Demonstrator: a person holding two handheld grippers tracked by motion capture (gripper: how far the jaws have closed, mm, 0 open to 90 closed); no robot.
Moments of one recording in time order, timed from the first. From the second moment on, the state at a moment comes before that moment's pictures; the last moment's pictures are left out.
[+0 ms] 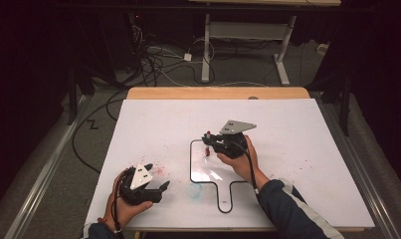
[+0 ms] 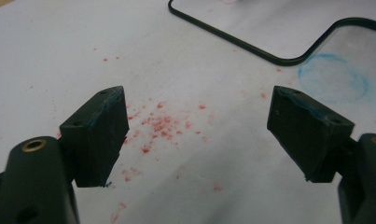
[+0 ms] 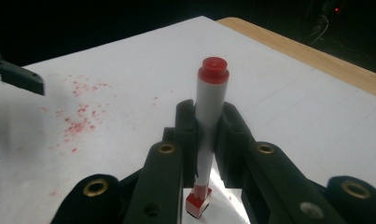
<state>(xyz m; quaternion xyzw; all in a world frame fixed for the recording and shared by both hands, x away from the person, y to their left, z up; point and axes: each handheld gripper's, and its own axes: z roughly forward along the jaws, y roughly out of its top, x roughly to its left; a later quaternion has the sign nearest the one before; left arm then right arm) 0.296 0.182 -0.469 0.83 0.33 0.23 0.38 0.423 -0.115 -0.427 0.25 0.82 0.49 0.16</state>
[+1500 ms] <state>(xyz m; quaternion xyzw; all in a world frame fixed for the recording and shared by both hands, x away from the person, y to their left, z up) 0.299 0.174 -0.473 0.85 0.32 0.19 0.38 0.445 -0.193 -0.429 0.32 0.81 0.42 0.27</state>
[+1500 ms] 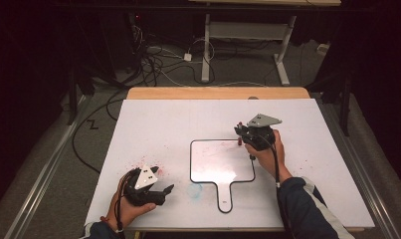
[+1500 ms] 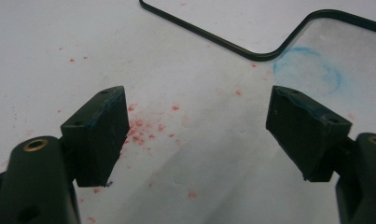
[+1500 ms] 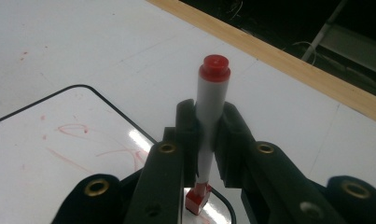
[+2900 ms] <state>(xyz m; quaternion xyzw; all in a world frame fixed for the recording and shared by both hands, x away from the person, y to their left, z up) 0.299 0.172 -0.472 0.85 0.31 0.19 0.38 0.415 -0.140 -0.441 0.28 0.80 0.50 0.18</state>
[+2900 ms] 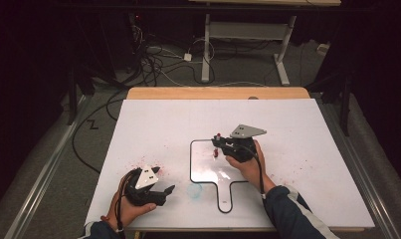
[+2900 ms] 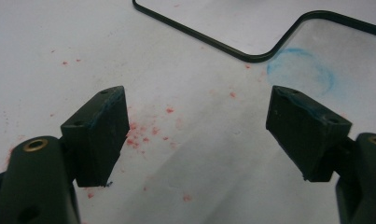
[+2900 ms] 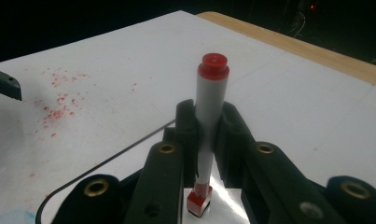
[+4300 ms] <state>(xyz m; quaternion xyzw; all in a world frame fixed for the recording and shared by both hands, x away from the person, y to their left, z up) 0.298 0.171 -0.471 0.85 0.30 0.19 0.38 0.423 -0.222 -0.436 0.33 0.79 0.47 0.23</state>
